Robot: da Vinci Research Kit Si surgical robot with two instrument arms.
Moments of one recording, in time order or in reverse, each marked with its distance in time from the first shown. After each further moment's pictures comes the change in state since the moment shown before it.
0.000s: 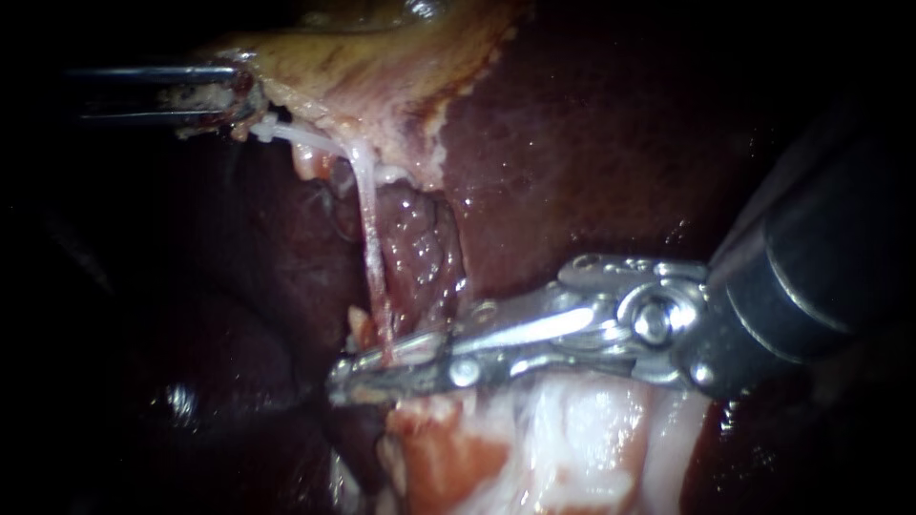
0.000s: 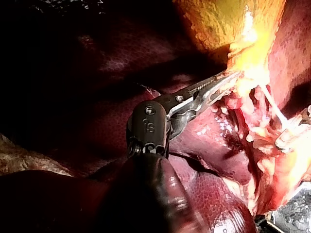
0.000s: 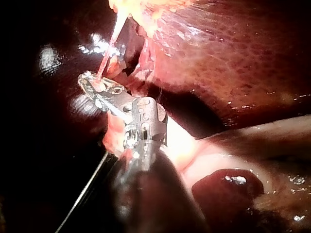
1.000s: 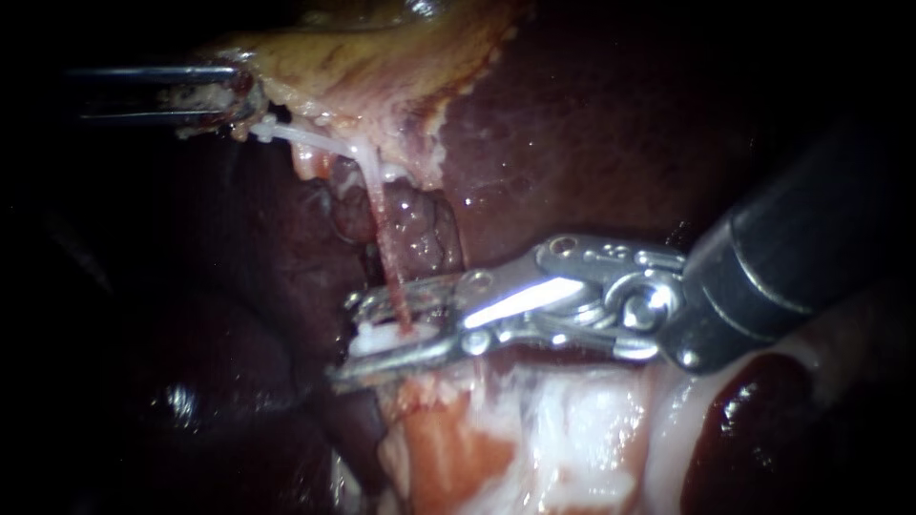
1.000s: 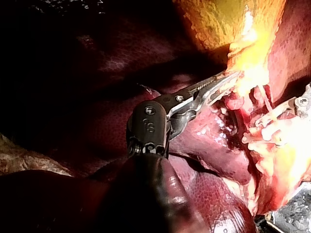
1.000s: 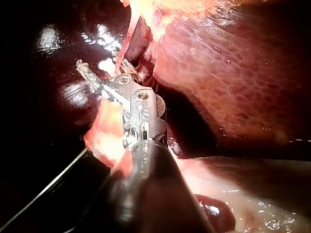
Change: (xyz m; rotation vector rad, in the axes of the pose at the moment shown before) right arm -0.001 0.004 0.001 -0.005 0.057 -0.271; left arm 0.000 0.000 0.000 0.000 0.000 0.000
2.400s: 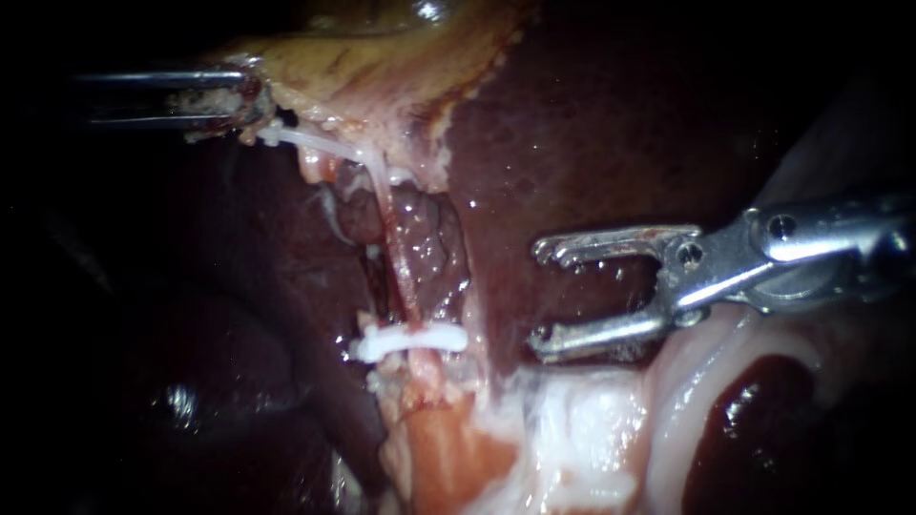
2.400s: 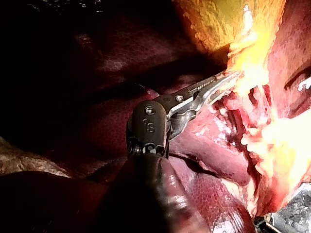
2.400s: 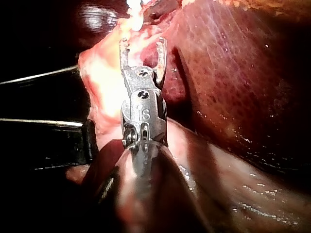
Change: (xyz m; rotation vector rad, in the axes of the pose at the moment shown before) right arm 0.000 -0.003 -0.015 -0.115 -0.144 -0.315; left arm -0.001 -0.001 0.002 0.007 0.005 0.005
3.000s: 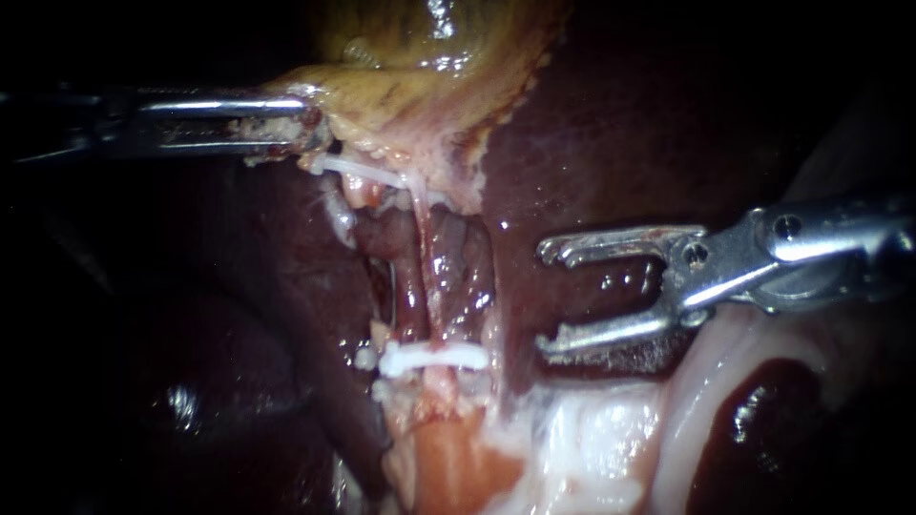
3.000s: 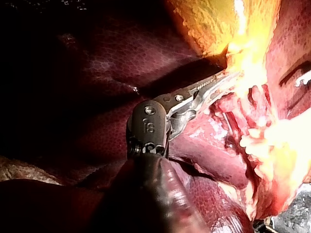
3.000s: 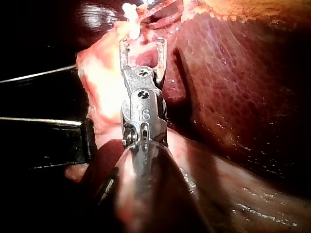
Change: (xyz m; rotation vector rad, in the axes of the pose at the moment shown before) right arm 0.000 0.000 0.000 0.001 0.000 0.000; left arm -0.003 -0.001 0.004 -0.005 -0.021 0.016
